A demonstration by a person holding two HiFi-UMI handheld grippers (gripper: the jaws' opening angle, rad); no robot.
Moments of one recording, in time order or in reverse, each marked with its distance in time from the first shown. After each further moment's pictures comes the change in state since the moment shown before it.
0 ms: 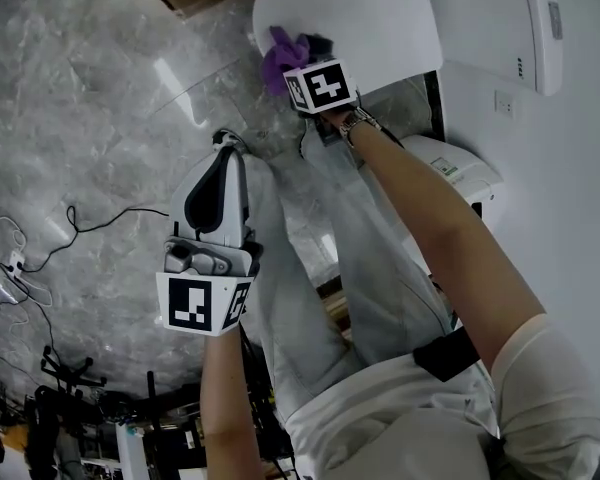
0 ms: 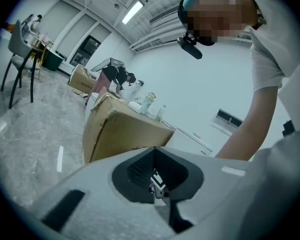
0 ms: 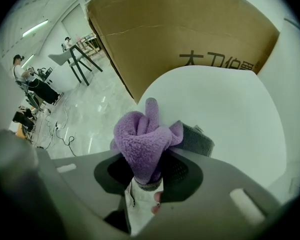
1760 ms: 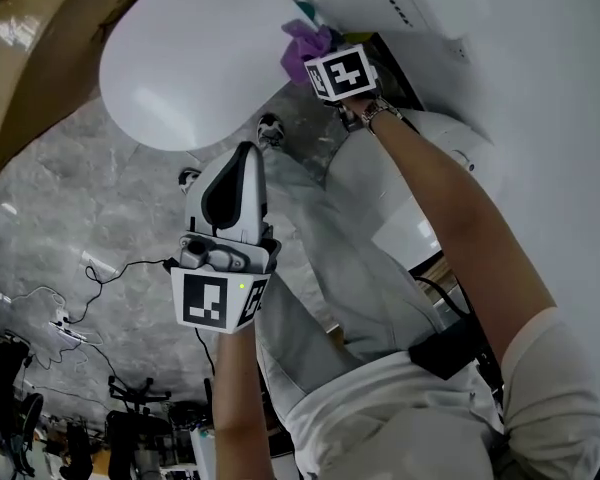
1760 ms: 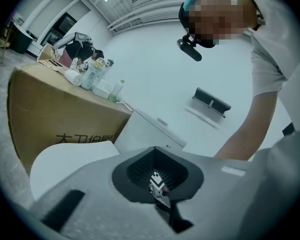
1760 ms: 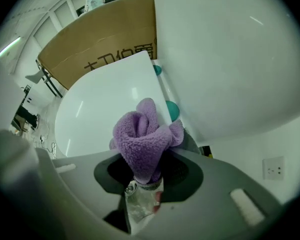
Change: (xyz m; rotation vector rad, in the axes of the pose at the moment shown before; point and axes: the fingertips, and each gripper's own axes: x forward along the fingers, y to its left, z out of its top) left arm 0.211 -0.244 -0.063 0.045 0.137 -0.260; right arm -0.095 -0.330 -0.115 0.240 0.006 -0.129
